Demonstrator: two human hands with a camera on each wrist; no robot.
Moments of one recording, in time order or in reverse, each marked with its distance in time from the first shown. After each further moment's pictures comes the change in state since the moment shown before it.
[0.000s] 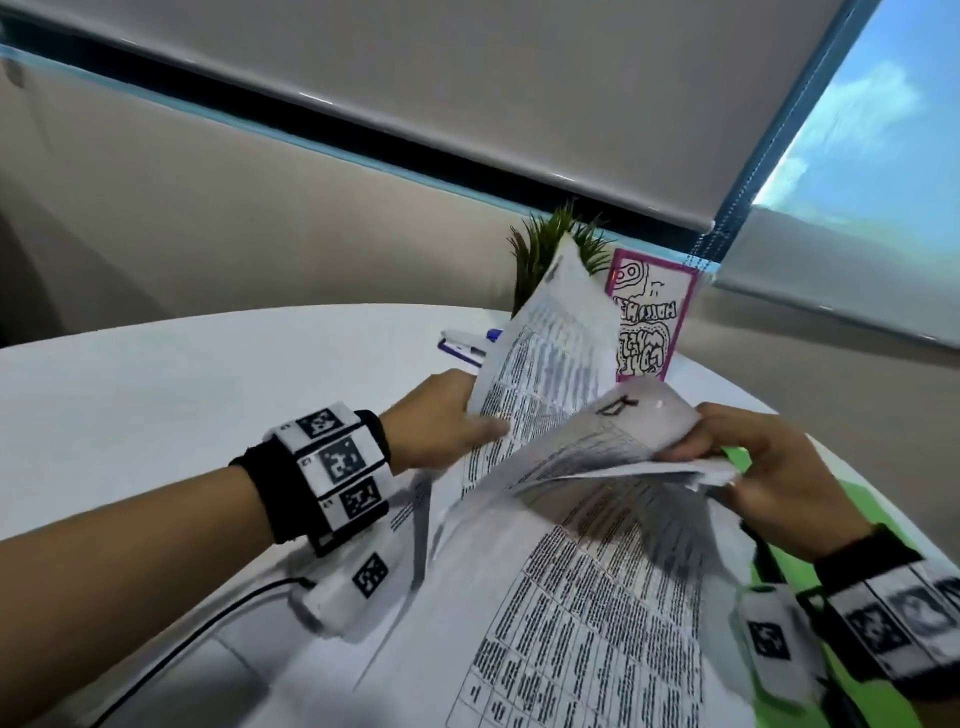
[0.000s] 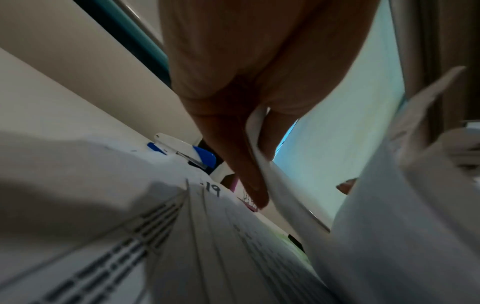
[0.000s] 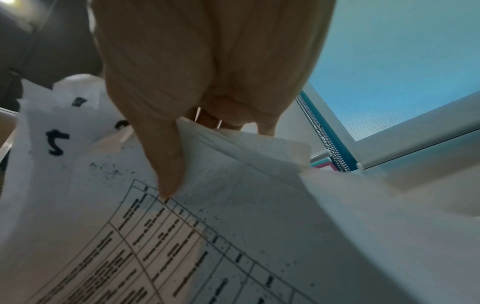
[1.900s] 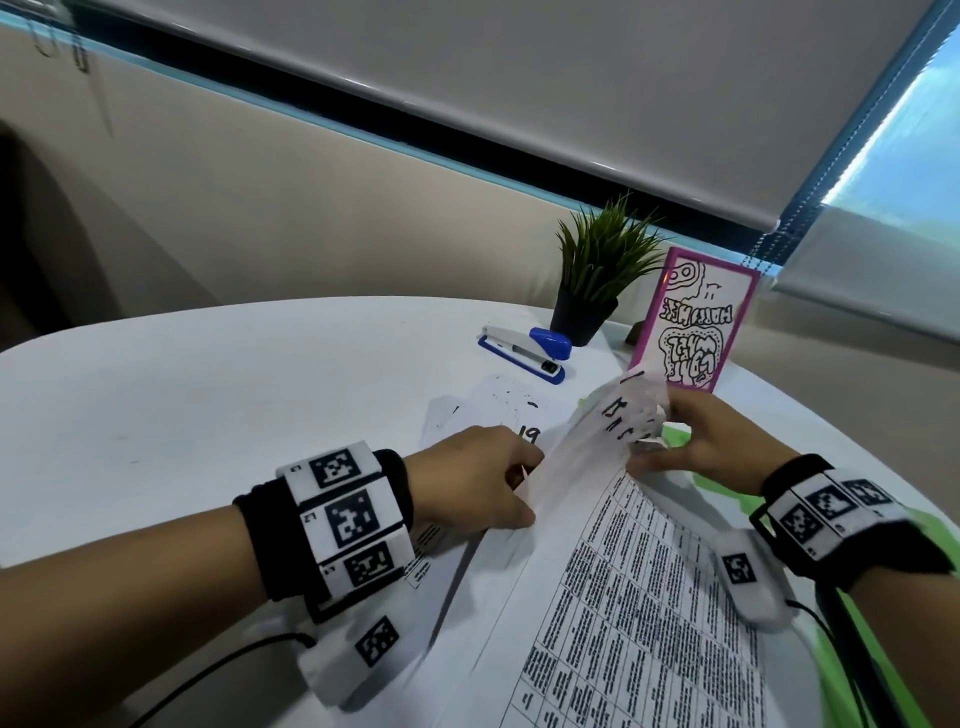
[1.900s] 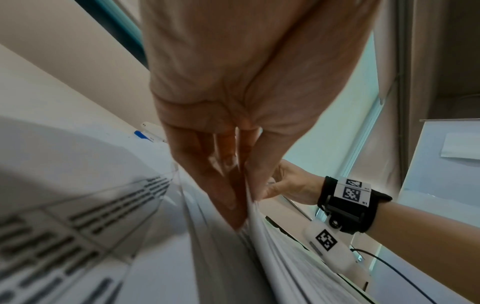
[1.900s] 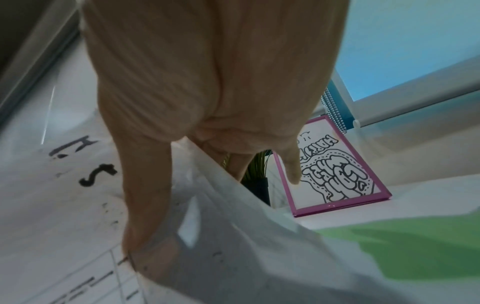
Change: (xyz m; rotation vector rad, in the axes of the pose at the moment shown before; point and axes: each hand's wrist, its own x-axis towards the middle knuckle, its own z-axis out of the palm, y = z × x) left_hand -0.036 -0.002 0.007 0.078 -0.256 -0.011; right_hand 0.068 0.058 0.032 -0.095 -0.372 0.308
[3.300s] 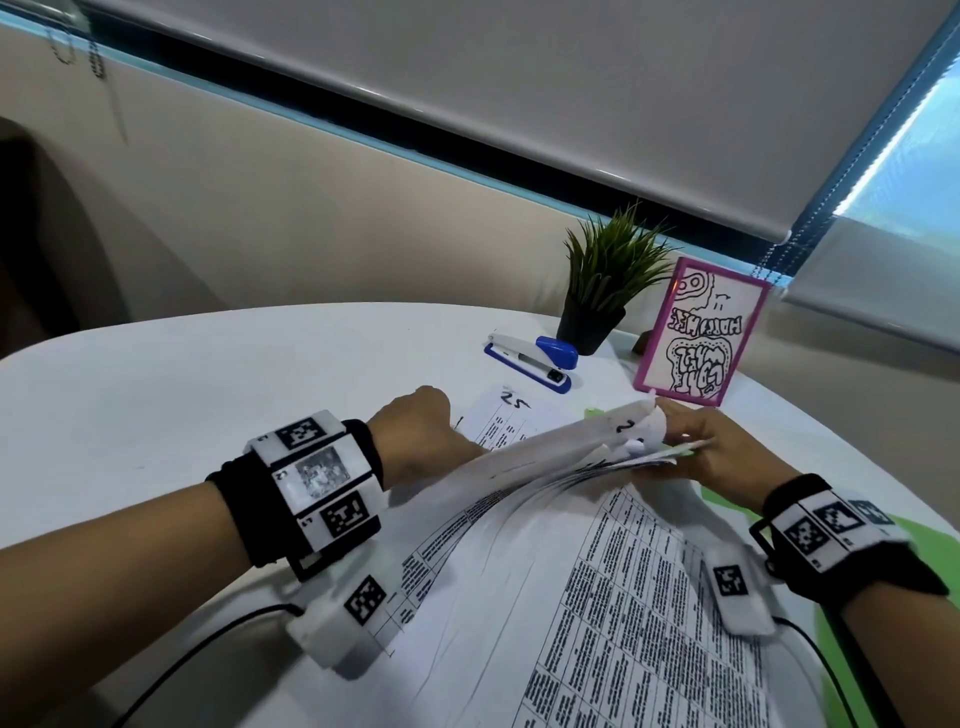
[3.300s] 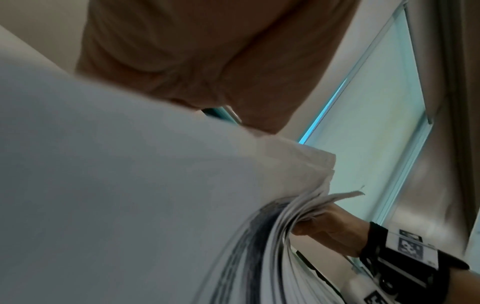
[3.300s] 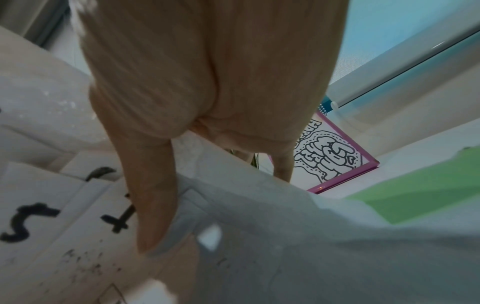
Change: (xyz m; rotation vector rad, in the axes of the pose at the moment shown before) left_hand 0.006 -0.026 -0.032 -0.024 0.272 -0.454; right_hand 0.007 0.011 0.006 0.187 0.009 -0.052
